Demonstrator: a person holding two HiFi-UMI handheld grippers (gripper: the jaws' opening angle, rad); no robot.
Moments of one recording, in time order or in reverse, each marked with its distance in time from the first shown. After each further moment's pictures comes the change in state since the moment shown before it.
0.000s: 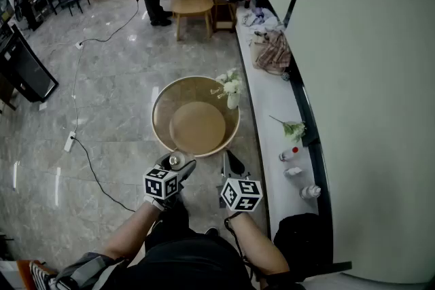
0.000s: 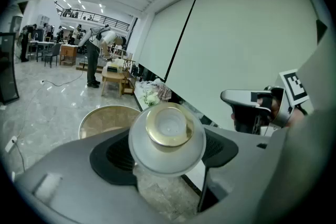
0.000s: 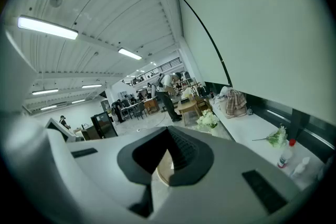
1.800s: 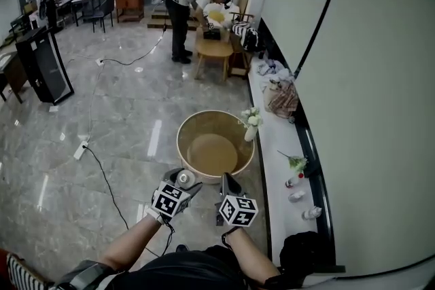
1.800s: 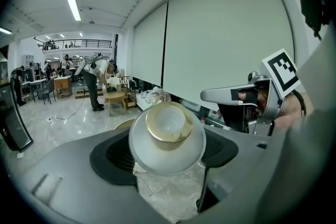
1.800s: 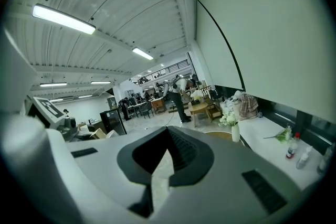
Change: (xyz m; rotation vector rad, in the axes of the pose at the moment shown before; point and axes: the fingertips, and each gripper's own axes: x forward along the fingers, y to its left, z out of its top) left arm -0.227 0.010 -0.014 0.275 0.007 0.020; right arm -0.076 0.213 -0.041 -0.061 0.019 0.028
